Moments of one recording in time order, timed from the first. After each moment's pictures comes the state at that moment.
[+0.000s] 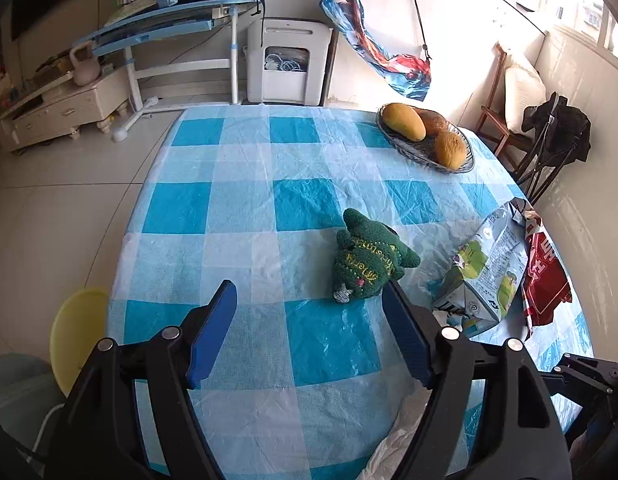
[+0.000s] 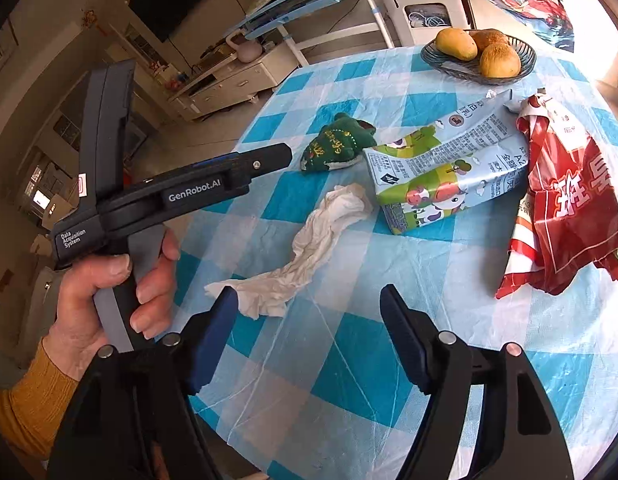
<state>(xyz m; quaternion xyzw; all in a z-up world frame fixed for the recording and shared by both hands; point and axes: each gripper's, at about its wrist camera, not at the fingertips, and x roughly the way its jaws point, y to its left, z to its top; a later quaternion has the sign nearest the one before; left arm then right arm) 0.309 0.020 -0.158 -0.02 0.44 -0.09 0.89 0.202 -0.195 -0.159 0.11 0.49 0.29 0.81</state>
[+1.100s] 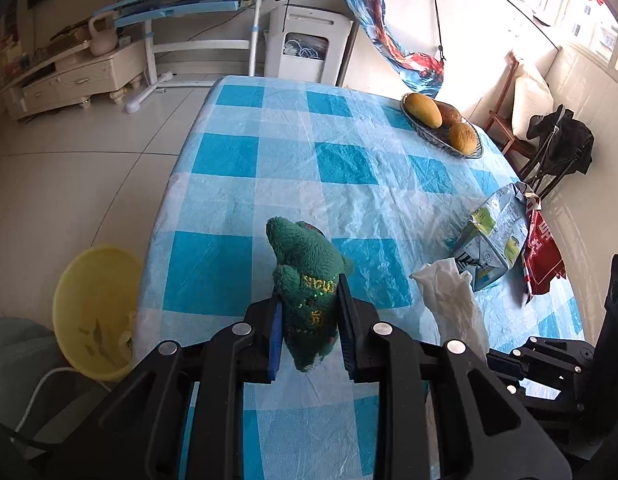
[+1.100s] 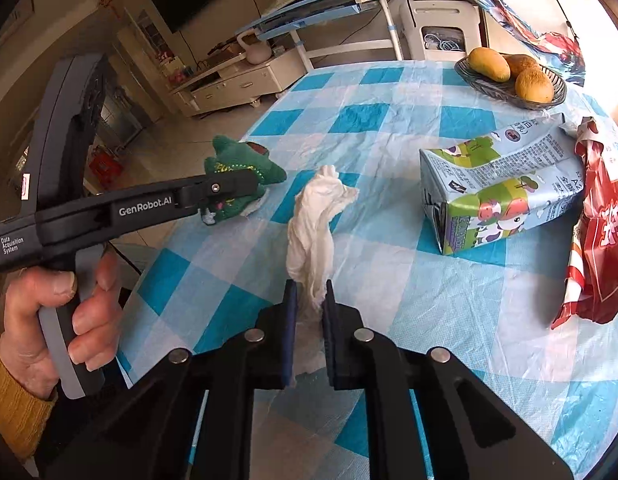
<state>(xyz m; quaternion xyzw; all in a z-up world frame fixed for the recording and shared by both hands) 0.260 0.065 -0.164 -0.06 0.46 -0.07 0.88 0.195 -0.153 -0.170 0.05 0.46 0.29 0.84</state>
